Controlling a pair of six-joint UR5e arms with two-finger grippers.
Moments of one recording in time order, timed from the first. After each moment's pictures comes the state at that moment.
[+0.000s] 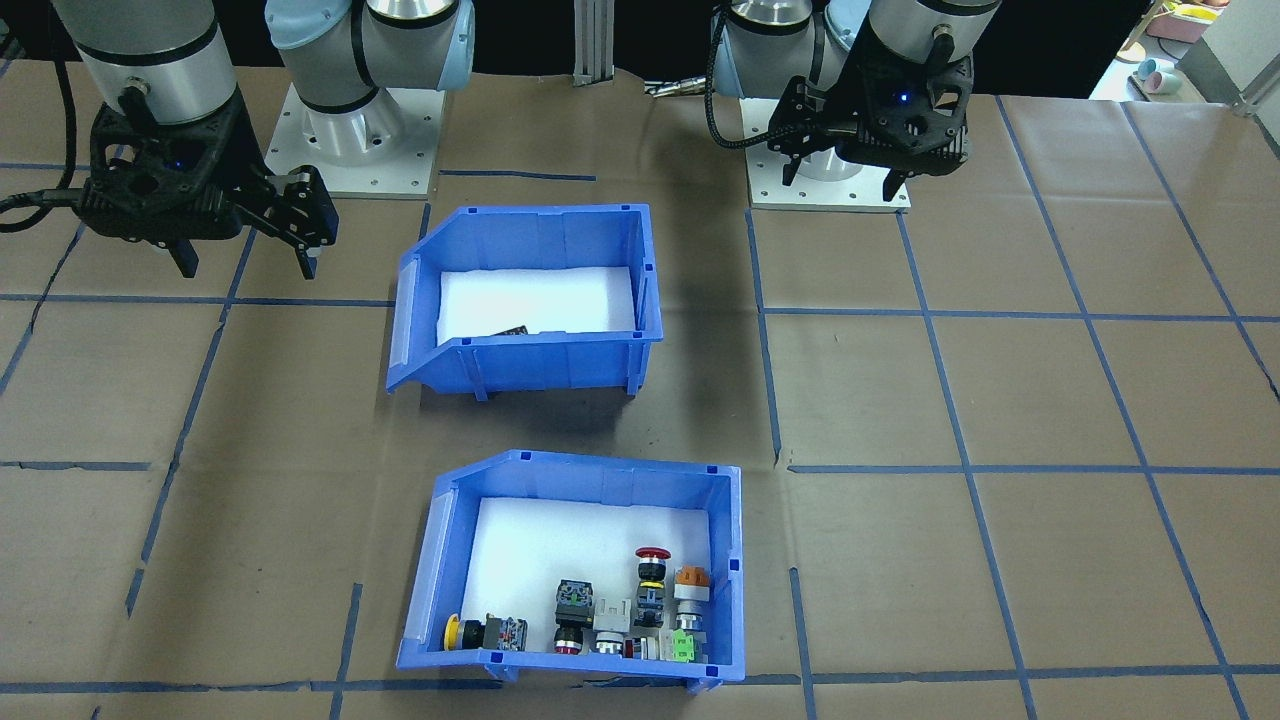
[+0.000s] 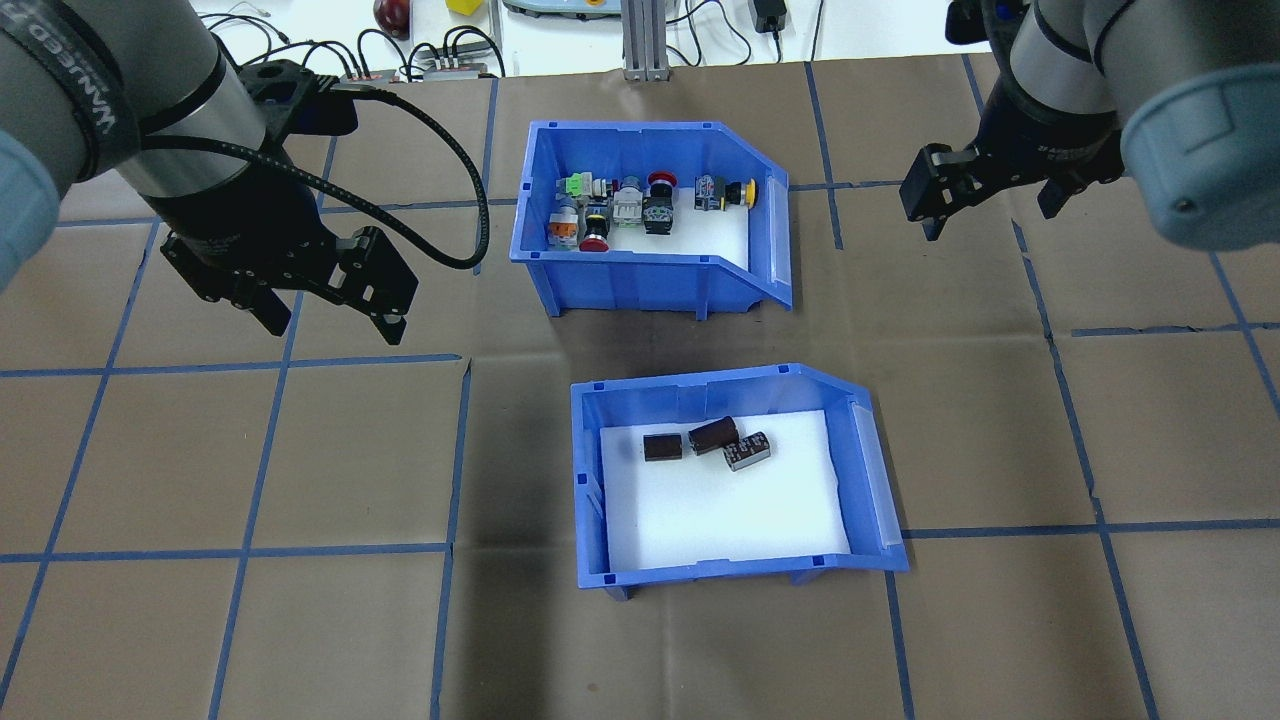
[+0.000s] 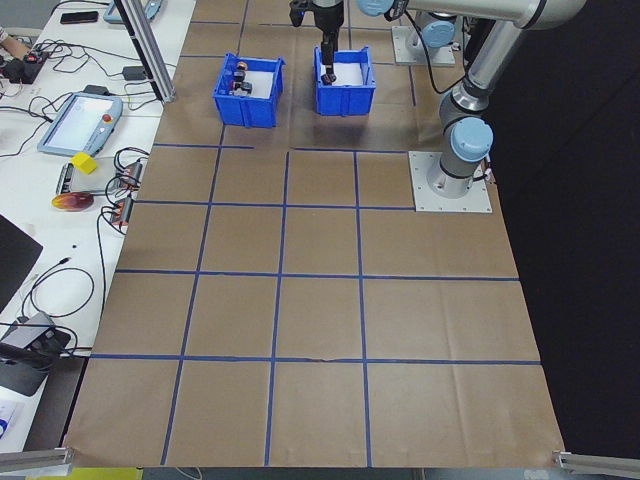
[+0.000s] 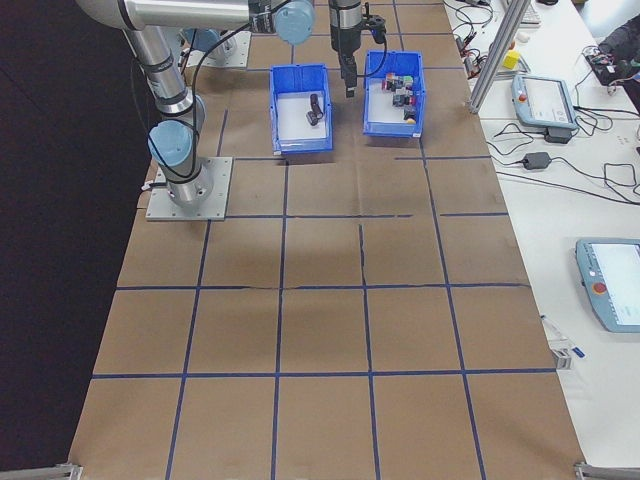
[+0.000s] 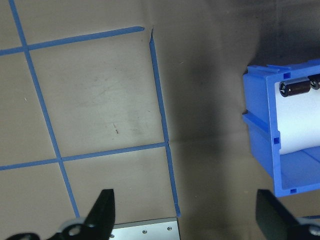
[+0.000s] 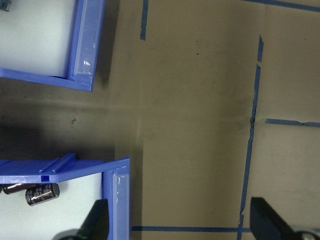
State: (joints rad) left arm -1.60 -1.47 -1.61 -1.75 1.55 0.12; right arm 1.55 -1.58 1.62 -1.67 -1.66 -0.07
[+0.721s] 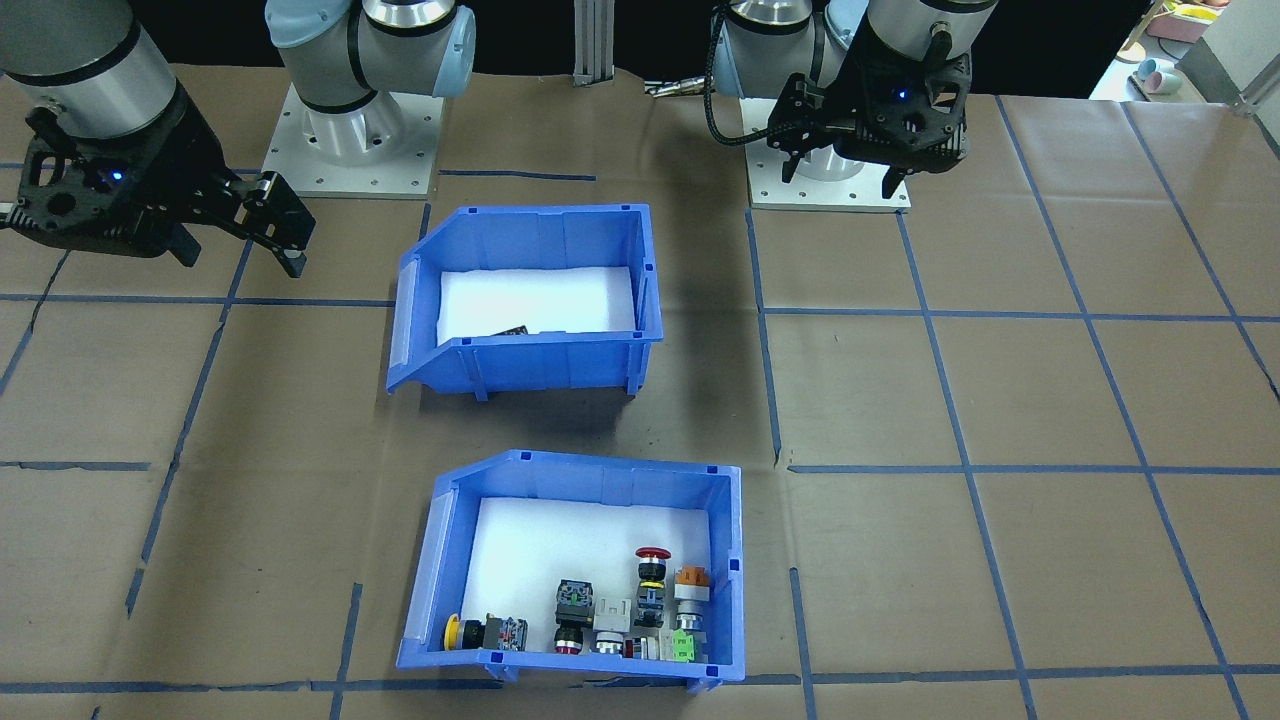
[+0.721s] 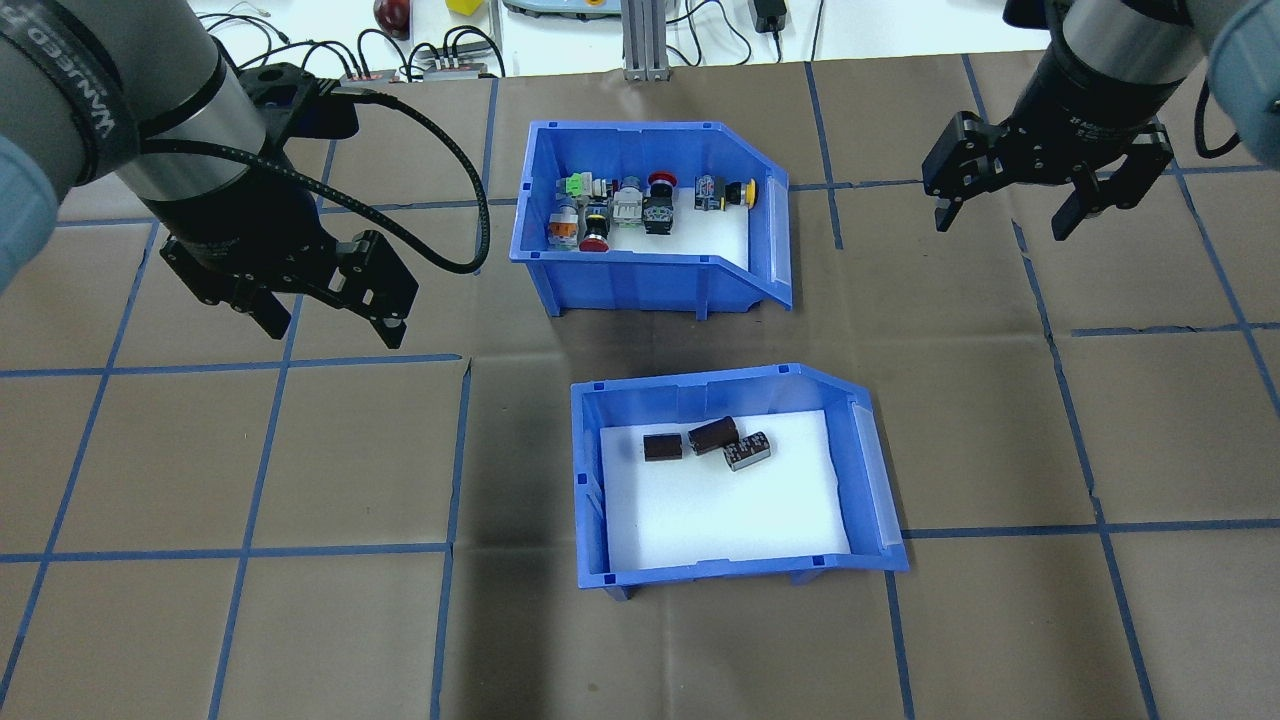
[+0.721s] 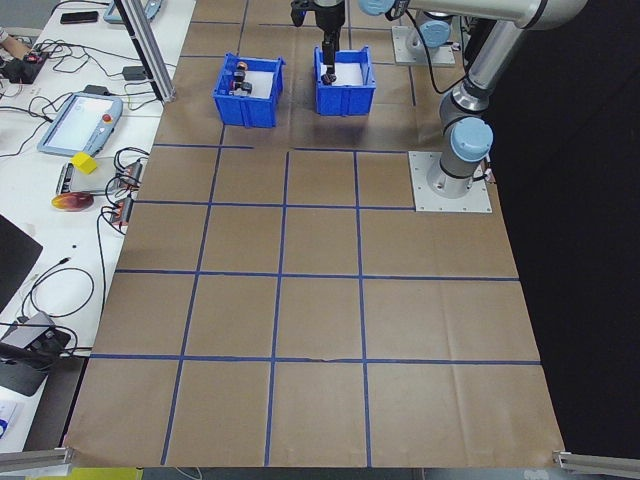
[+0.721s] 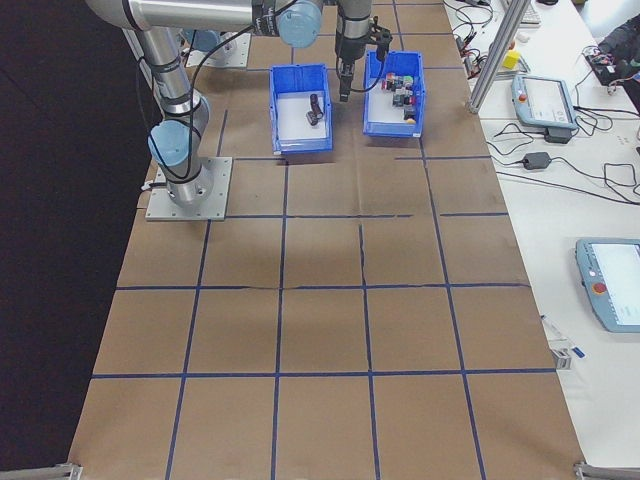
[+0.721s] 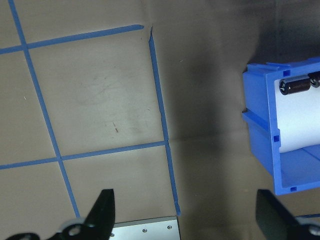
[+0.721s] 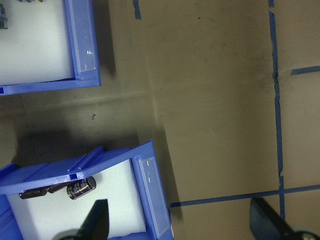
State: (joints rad) left arm -1.60 -1.46 -1.61 -1.76 1.56 0.12; right arm 1.47 -1.57 1.58 -1.55 -1.53 0.05
